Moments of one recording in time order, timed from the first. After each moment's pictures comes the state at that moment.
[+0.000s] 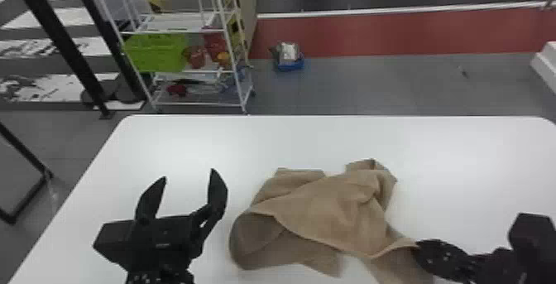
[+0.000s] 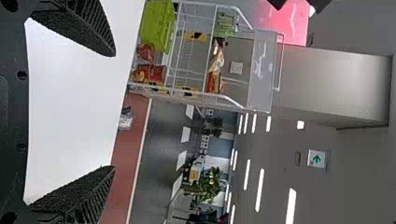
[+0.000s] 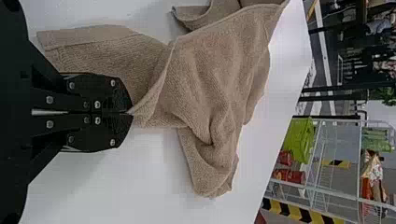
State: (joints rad) left arm 0.56 0.03 0.02 -1.99 0.17 -0.17 0.10; right arm 0.45 -0.31 -0.03 -2.09 0.15 0.48 0.84
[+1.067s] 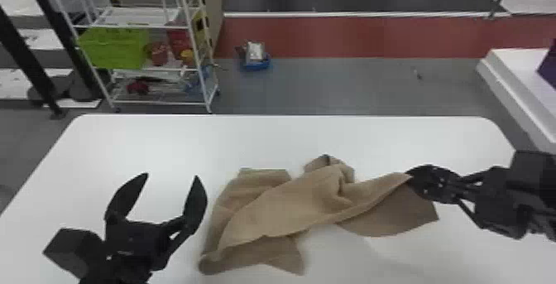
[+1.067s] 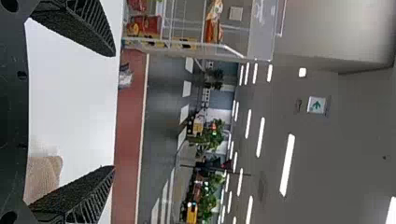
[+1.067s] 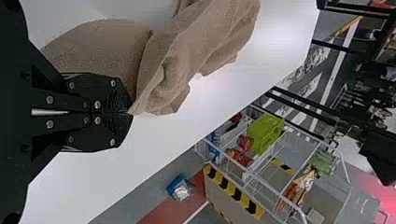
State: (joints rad) left arm 0.57 0.04 0.05 -1.98 0.15 -0.17 -0.16; right arm 0.30 -0.33 -0.19 -2.13 0.38 0.20 1.07
